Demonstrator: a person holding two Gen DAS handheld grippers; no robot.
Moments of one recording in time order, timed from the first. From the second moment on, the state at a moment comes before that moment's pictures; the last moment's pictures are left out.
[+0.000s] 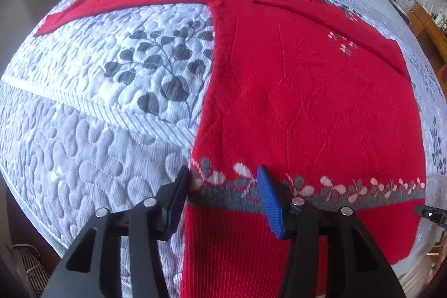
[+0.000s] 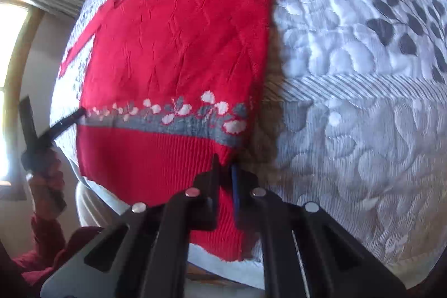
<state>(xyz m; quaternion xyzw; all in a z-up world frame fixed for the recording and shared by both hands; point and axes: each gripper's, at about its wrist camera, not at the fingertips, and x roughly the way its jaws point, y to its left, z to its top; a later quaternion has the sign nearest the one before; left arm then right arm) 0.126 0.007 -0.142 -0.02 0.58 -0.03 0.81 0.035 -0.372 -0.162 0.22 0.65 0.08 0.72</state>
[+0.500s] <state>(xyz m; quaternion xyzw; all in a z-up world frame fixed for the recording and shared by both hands) 0.129 0.036 -0.120 -0.02 0.56 -0.02 0.82 0.048 -0.363 -0.135 0.13 0.64 0.02 0.75</state>
